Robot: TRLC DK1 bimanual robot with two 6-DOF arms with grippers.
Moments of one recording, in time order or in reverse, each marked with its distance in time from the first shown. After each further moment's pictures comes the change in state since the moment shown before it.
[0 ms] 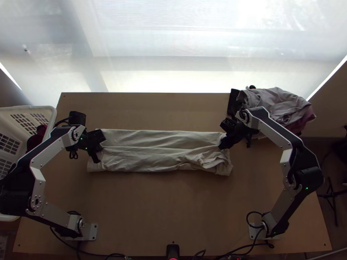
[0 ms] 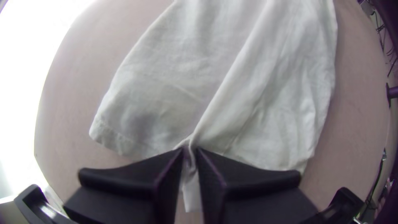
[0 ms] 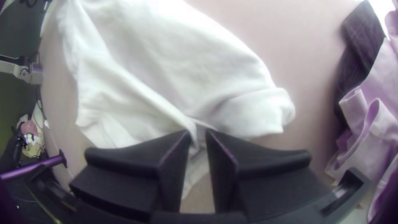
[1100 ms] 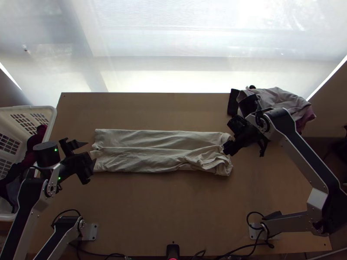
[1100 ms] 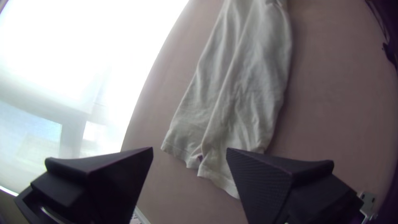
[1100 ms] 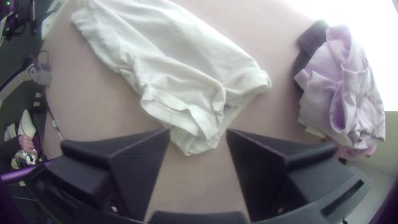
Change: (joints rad) left arm -0.019 -0.854 -0.352 0.050 0.083 0.109; right arm 0.143 -0.378 0.031 -0.233 0.131 0.183
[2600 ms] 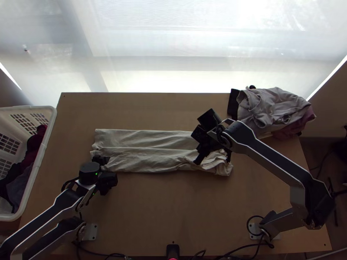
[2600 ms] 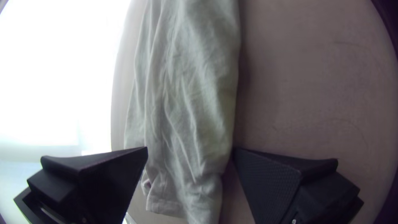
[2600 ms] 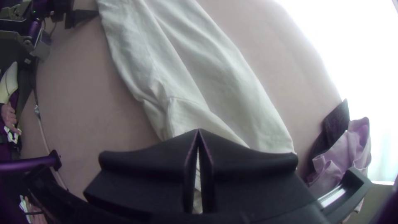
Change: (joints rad) left arm -0.418 0.136 -0.430 0.559 -0.382 0.026; right arm 0.315 0.106 -0.049 0.325 0.093 -0.019
